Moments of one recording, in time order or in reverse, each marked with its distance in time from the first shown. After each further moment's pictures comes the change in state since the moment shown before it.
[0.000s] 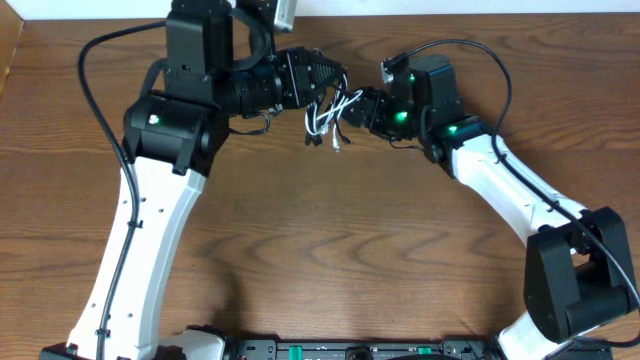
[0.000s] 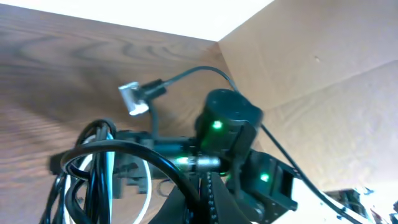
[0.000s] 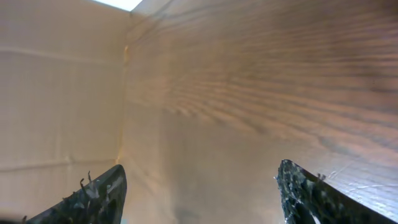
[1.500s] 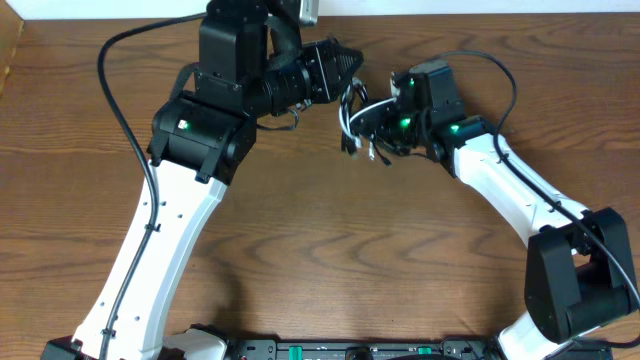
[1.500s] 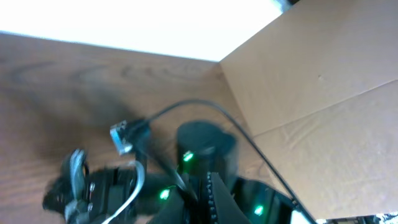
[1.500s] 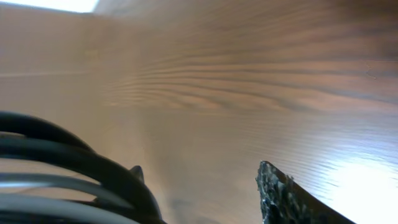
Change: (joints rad) left arm -0.117 0.002 0.000 0.130 -0.170 -0.091; right arm 0.000 -0.002 0.003 -0.219 0.116 0.043
